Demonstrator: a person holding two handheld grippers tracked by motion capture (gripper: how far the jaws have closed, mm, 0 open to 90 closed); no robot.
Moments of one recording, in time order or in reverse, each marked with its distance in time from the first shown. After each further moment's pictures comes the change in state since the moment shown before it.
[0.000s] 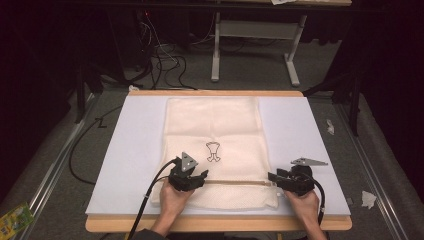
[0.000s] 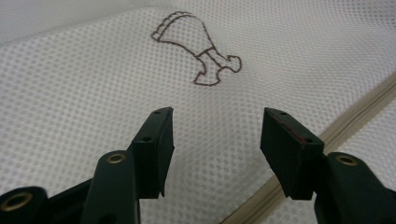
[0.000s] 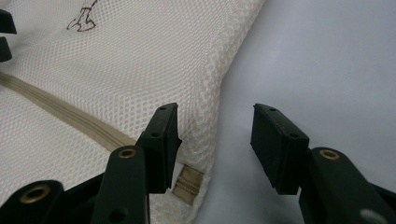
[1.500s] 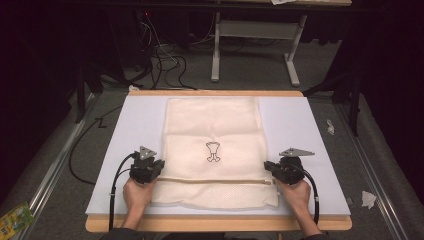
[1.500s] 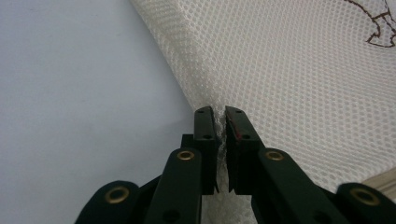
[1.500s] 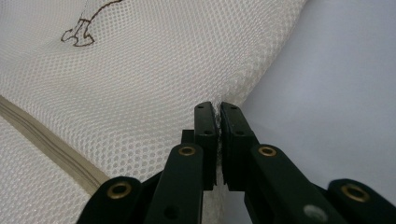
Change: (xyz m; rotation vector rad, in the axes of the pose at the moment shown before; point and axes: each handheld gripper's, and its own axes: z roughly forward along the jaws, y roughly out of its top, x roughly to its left) left arm 0.101 -0.031 -0.046 0.091 0.165 -0.173; right arm 0.013 0.028 0.021 -0.001 -0.044 -0.114
